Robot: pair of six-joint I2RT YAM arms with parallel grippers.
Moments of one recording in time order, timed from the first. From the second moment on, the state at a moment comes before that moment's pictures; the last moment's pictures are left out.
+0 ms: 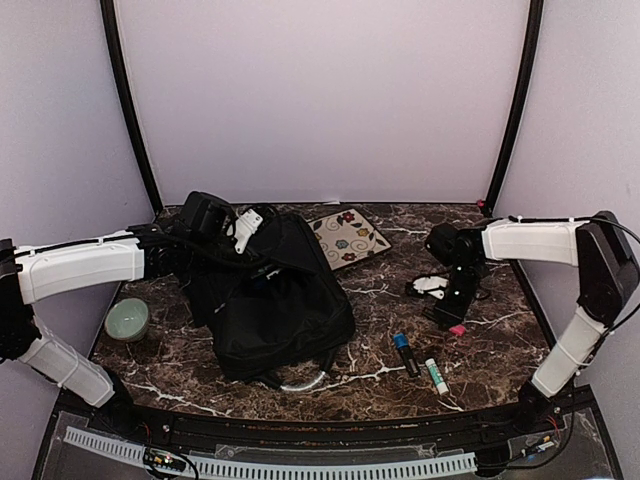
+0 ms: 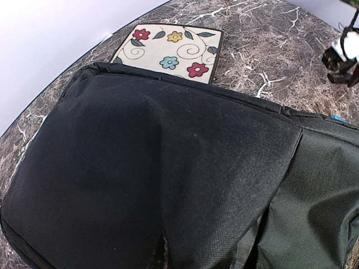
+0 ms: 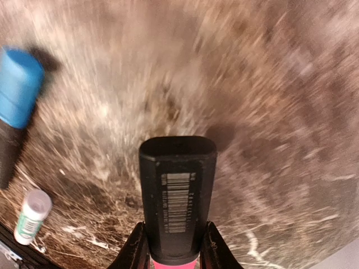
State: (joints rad) left arm -0.71 1.40 1.01 -0.31 -0.02 0.10; right arm 0.50 1.65 1.02 -0.95 0.01 -0.50
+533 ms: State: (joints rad) left arm -0.71 1.40 1.01 -0.30 -0.02 0.09; right arm 0.80 1.67 1.47 -0.98 -0.05 -0.54
